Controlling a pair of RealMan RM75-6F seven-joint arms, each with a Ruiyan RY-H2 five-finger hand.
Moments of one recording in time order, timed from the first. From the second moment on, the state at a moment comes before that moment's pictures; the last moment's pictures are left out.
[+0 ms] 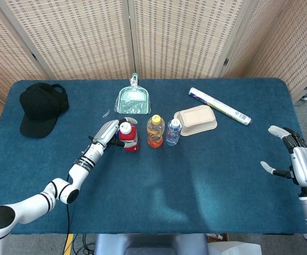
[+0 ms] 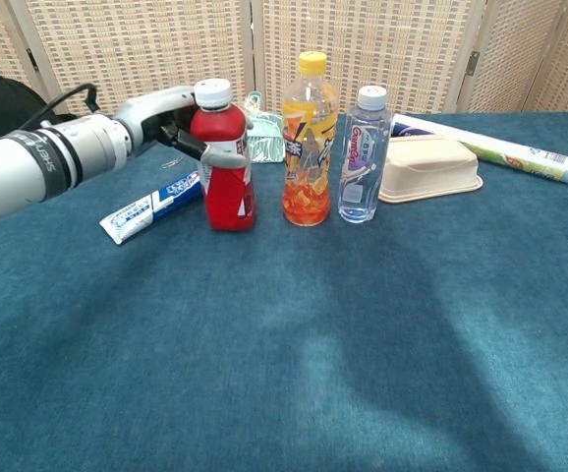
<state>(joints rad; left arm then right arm) -0.95 -1.72 -0.26 -0.95 1.31 0.80 -0.66 0.19 -1.01 0.17 -1.73 -1.39 1.37 0.32</state>
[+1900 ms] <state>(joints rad) -0.58 -1.27 -0.16 -1.47 1.26 1.09 -0.32 0.16 -0.96 0.16 -1.73 -1.38 1.38 0.34</state>
